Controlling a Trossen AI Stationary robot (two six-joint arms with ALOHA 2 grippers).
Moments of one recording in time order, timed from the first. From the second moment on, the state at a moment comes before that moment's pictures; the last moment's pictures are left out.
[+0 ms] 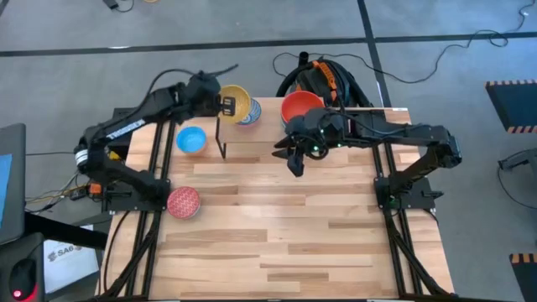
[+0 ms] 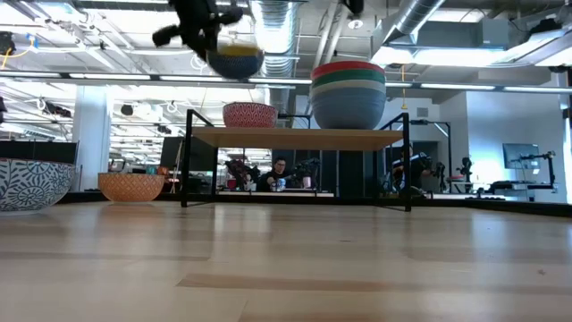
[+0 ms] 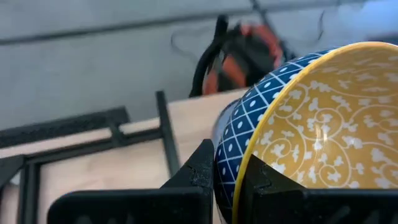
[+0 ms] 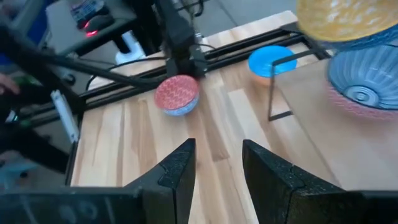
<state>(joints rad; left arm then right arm) 0.48 1.37 1.50 -0.87 -0.52 -0.64 -0.07 1.49 1.59 -0.61 -0.01 0.28</state>
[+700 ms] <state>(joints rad) 0.75 1.58 1.50 -0.79 -0.07 -0.43 -0.24 1.49 1.59 -0.60 0.00 0.41</state>
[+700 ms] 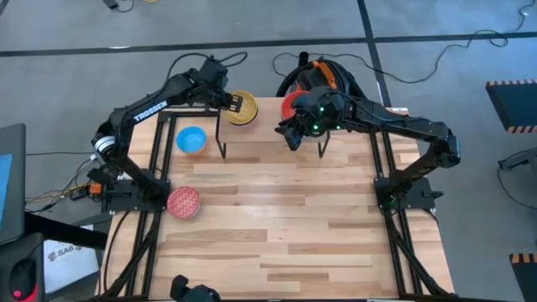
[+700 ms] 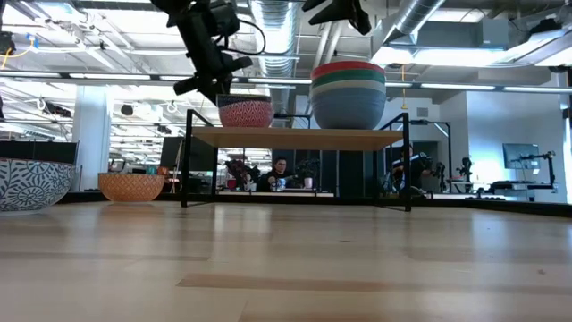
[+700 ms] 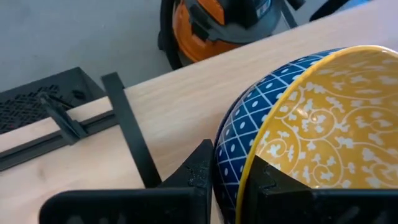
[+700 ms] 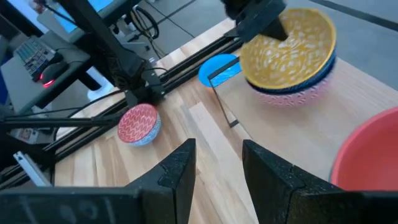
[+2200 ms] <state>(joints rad) 0.70 1.55 1.63 -0.76 -0.12 -0.37 -0.27 1.49 1.60 -0.55 -0.17 0.42</state>
